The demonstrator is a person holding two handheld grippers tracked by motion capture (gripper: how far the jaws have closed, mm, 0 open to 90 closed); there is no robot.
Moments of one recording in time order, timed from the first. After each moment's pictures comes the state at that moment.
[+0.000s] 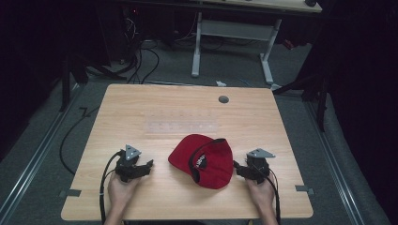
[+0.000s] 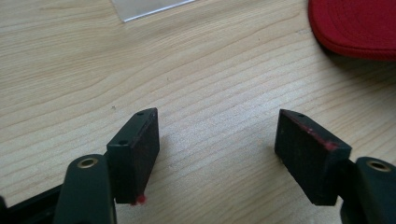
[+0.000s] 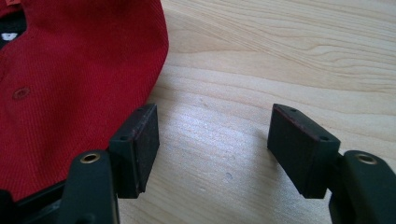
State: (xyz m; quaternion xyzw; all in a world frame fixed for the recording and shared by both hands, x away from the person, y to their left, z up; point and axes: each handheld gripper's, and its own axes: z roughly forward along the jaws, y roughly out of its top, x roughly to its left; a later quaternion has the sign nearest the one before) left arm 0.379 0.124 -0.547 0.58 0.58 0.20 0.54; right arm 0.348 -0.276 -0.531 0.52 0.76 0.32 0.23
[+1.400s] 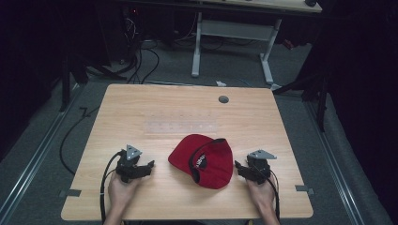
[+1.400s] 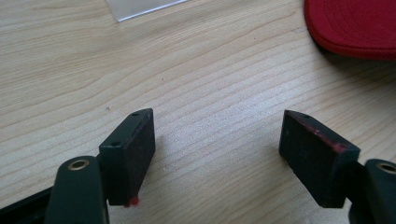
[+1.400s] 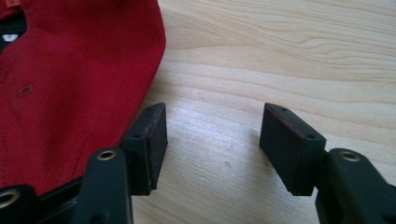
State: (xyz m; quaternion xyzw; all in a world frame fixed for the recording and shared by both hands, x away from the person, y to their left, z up) left arm 0.379 0.122 -0.547 0.58 0.58 0.20 0.54; right arm 0.342 -0.277 -0.530 0.53 0.75 0.32 0.23
